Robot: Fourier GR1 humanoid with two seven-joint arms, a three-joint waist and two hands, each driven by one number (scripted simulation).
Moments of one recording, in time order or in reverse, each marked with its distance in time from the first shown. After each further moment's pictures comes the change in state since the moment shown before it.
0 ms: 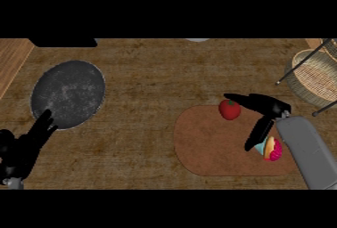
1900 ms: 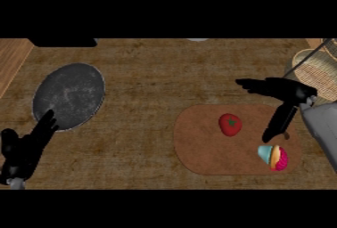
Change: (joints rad) left arm -0.002 0.130 -0.195 -0.001 0.174 0.157 -0.025; right arm -0.046 -0.205 0.145 -0.202 -0.348 -0.010 0.220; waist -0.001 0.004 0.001
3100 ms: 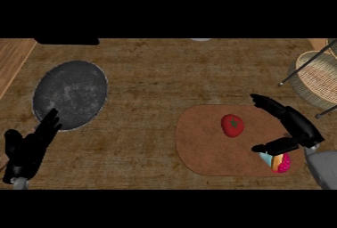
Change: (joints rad) left arm -0.015 0.052 -0.096 -0.005 0.074 0.070 -0.041; right arm 0.335 0.029 -0.030 -0.047 -0.045 -0.470 -0.524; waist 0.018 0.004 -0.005
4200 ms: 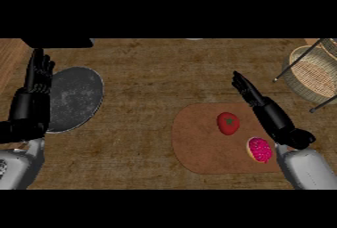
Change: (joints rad) left arm -0.264 -0.072 0.019 -0.199 -0.150 0.249 -0.197; right arm -0.019 0.149 0.055 -0.293 -0.038 -0.136 -0.015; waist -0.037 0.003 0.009
